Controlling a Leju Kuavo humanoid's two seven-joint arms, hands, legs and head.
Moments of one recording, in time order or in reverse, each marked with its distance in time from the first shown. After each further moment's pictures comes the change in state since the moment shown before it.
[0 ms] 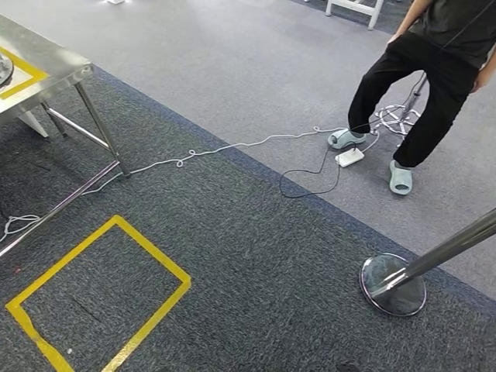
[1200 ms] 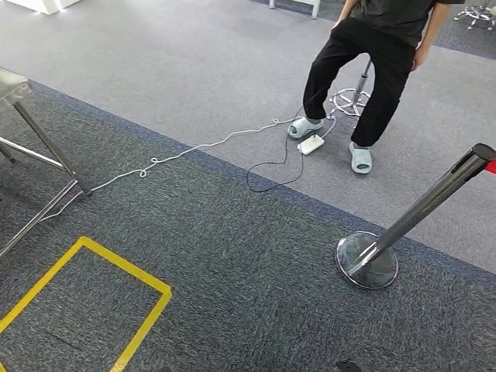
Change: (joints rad) left arm 0.000 0.002 0.007 0.000 0.022 -0.008 0.000; right arm -0.001 0.002 -0.005 0.000 -0.009 -0.014 -0.017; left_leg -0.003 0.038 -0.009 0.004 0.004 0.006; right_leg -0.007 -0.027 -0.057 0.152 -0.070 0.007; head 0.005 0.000
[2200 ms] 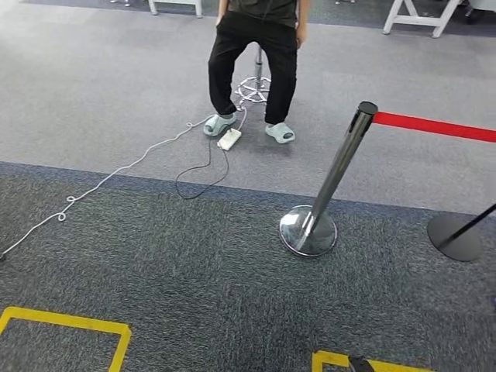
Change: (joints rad) left arm -0.001 -0.010 -0.001 0.002 -0.022 -0.004 -0.002; right arm -0.013 -0.010 -0.095 0.000 -0.121 -0.009 -0.054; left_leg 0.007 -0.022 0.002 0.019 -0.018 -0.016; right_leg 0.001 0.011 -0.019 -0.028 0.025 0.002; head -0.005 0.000
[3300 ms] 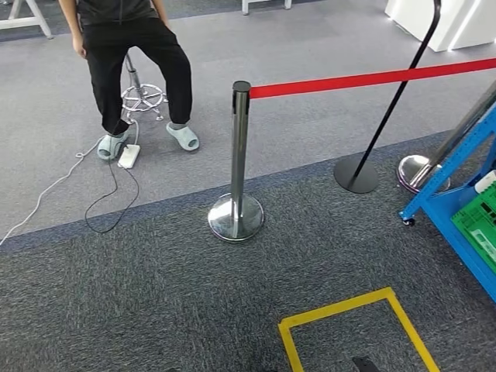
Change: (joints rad) left arm 0.001 -0.014 -0.023 0.003 0.028 -0.008 -0.004; right arm 0.004 -0.020 0.008 0.000 0.045 -0.006 0.011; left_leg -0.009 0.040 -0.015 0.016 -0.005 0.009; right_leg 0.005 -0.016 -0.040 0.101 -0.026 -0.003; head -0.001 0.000
